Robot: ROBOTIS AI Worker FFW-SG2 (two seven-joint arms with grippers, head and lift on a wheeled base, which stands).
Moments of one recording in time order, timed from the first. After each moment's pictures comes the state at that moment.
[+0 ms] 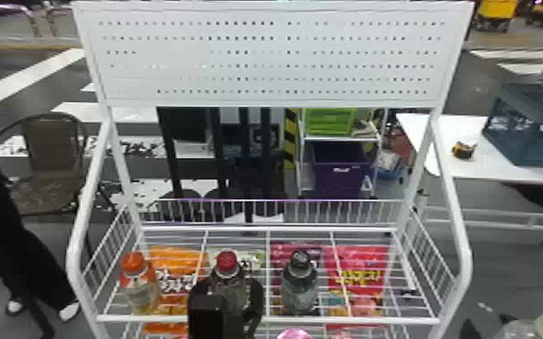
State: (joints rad) left arm 0.05 0.13 -0.45 -1.48 0.18 -0.05 0.41; right arm 0.96 -0.04 -0.12 -2.37 -0.15 -0.21 0.23
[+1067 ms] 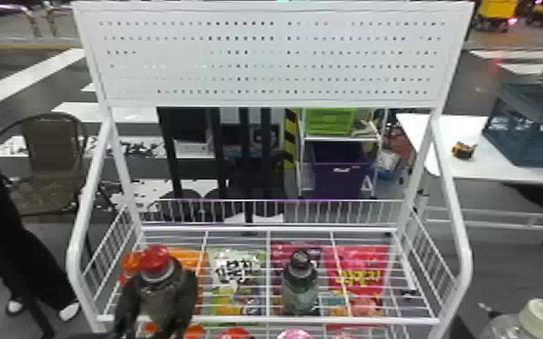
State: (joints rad) left arm 0.55 0.26 -0.24 -2.24 0.11 0.13 0.39; right arm 0.93 -0.04 -0.11 -2.39 -0.13 -0.13 0.23
